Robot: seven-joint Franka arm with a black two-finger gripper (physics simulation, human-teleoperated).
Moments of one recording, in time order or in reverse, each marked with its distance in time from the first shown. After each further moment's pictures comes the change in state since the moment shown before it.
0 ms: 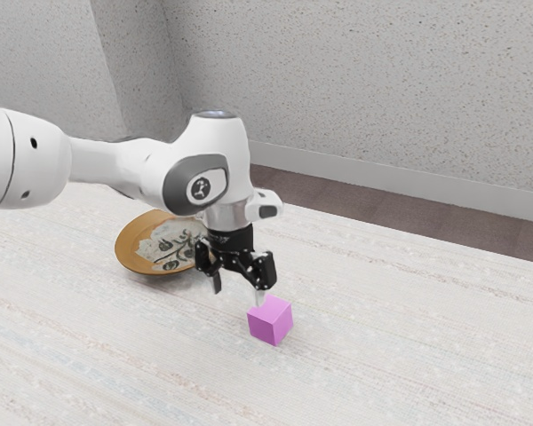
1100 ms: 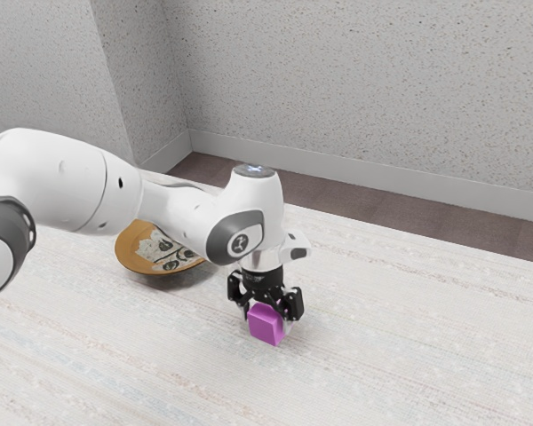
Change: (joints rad) arm -0.019 0.281 -0.007 0.083 0.068 0.239 -0.086
